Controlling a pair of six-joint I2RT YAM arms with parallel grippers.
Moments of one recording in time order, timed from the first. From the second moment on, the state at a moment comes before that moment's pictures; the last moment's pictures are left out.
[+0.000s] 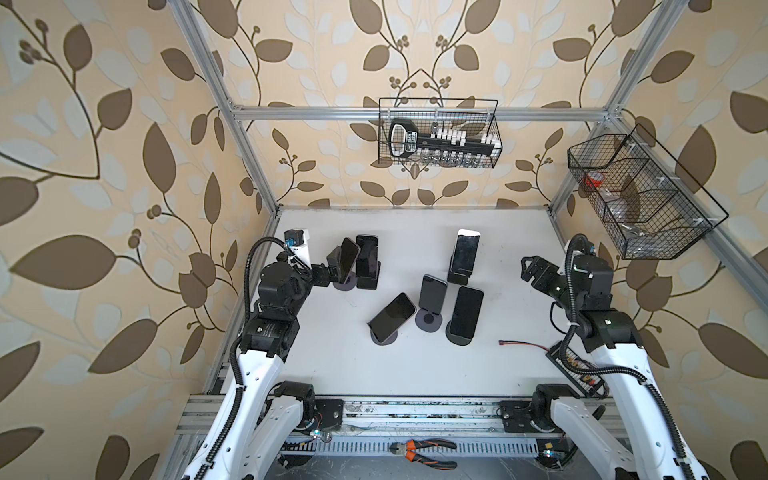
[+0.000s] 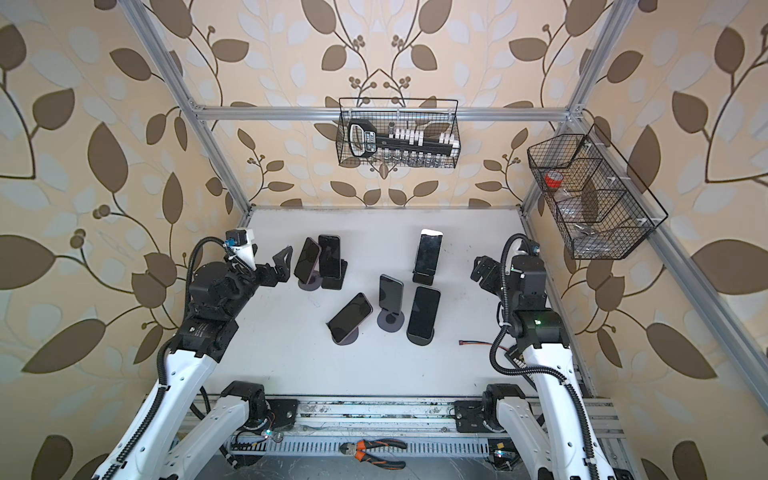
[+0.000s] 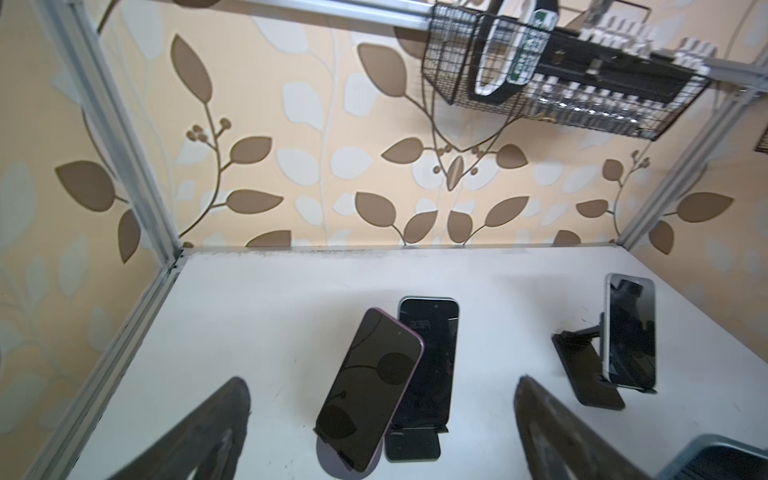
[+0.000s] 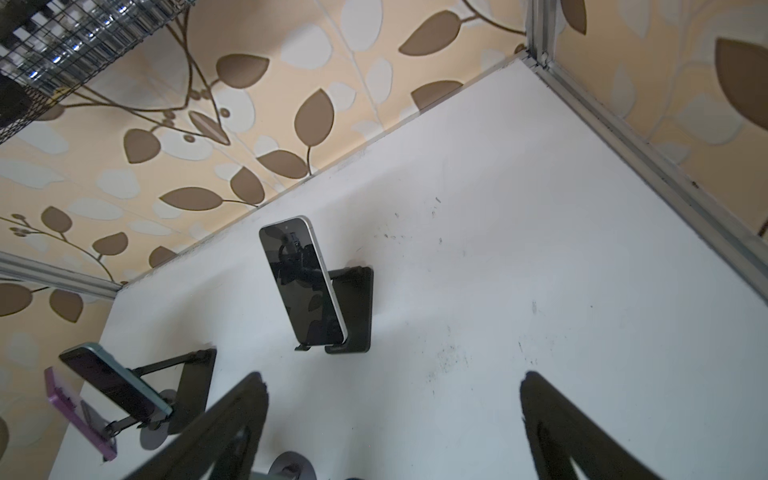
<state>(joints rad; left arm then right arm) -0.11 0.74 0.75 -0.15 0.13 -0.10 -0.02 0.81 0.87 -0.59 0.00 0.52</state>
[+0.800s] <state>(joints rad) -0.37 0.76 0.87 -0.33 0.67 0.16 0.48 0.81 0.91 -0.81 0.10 0.72</state>
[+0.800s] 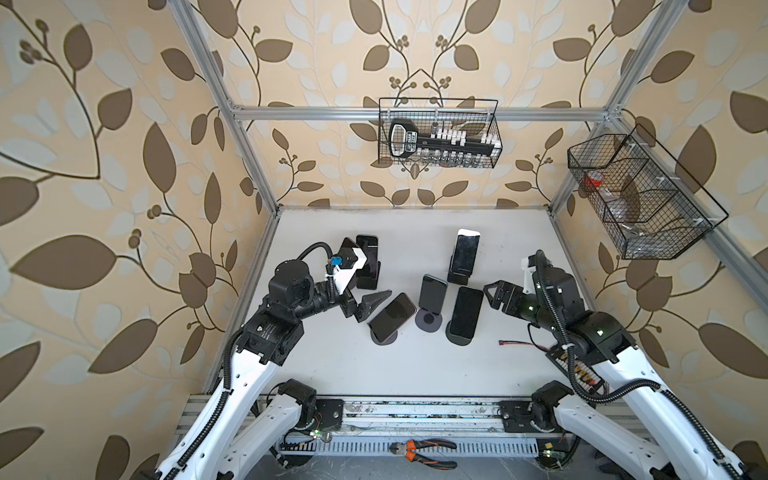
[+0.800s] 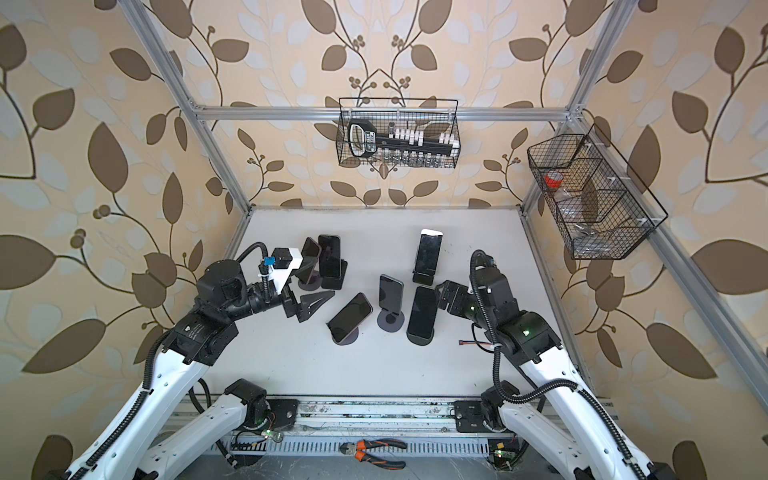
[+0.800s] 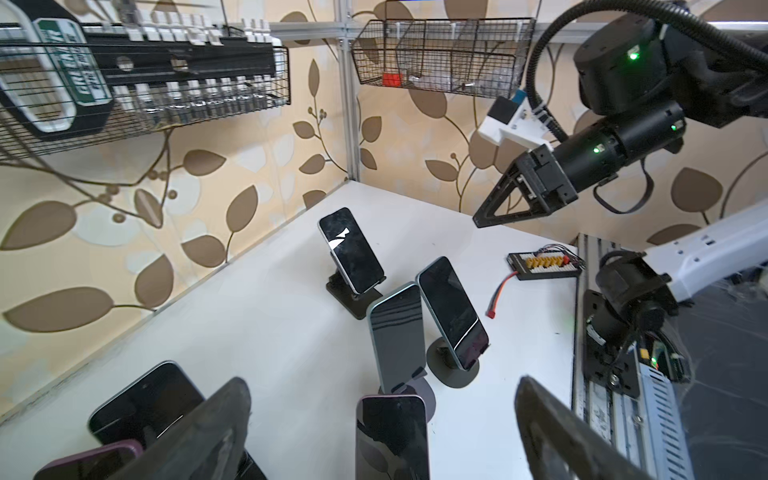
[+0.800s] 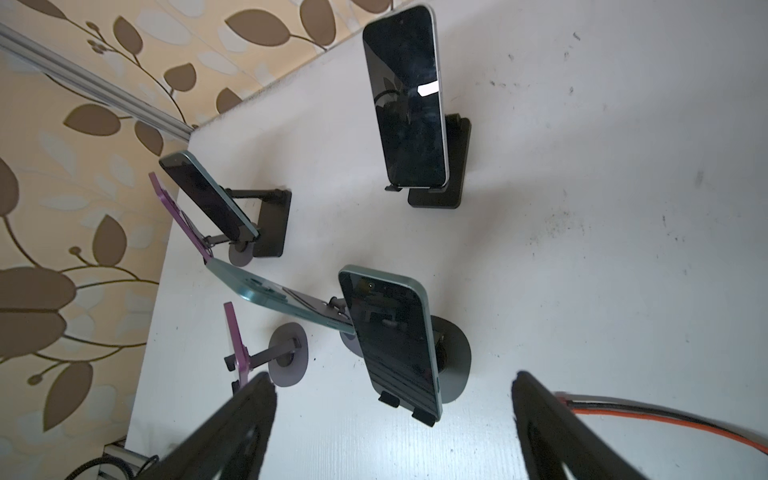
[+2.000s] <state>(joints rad) -0.53 0.81 0.87 -0.55 0.67 0.49 0.92 1.07 0.93 -0.84 0.57 1.06</state>
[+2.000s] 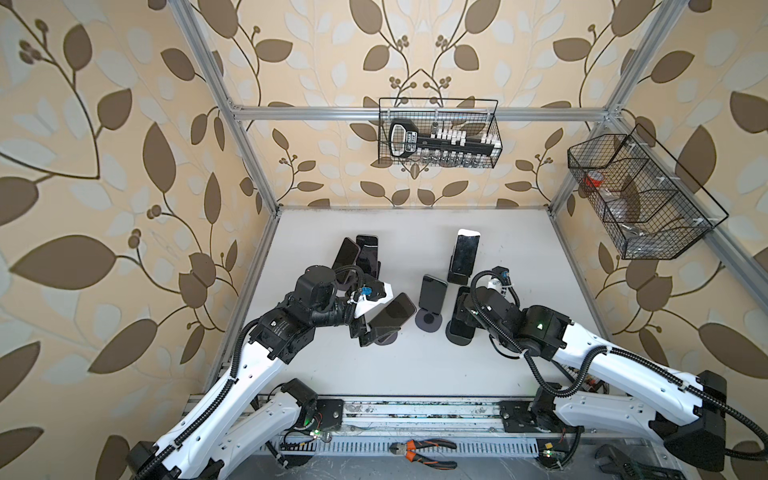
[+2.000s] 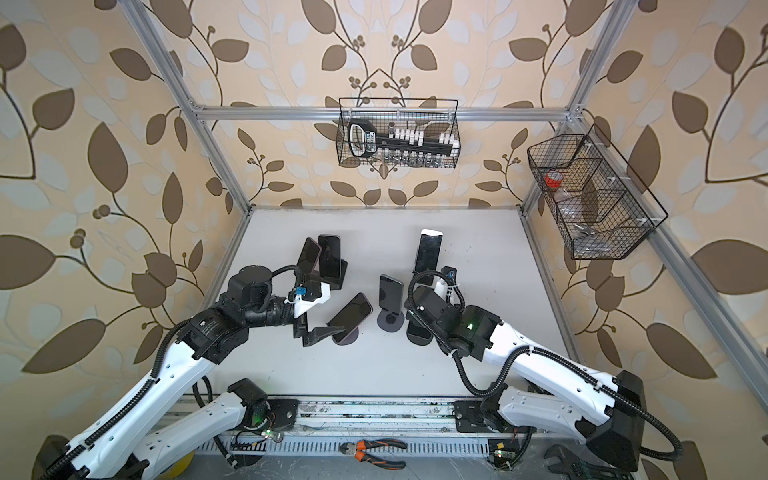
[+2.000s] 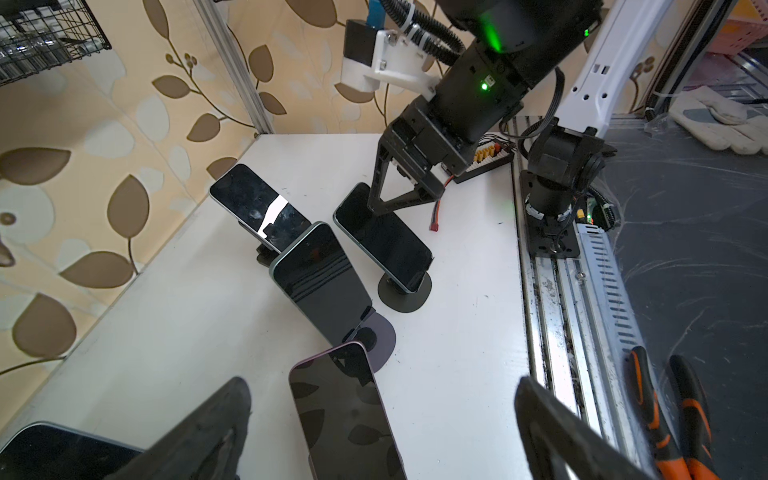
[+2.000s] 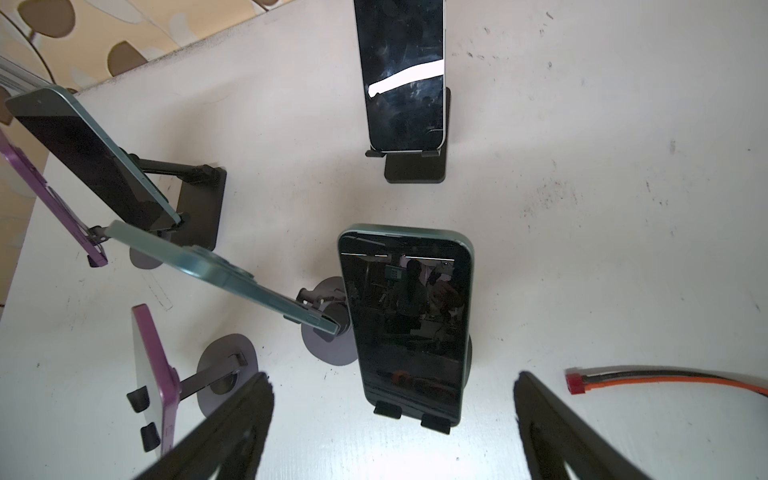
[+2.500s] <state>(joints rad) -0.57 0.80 0.75 -0.50 0.67 0.48 0.92 1.13 0.93 -0.83 0.55 1.09</state>
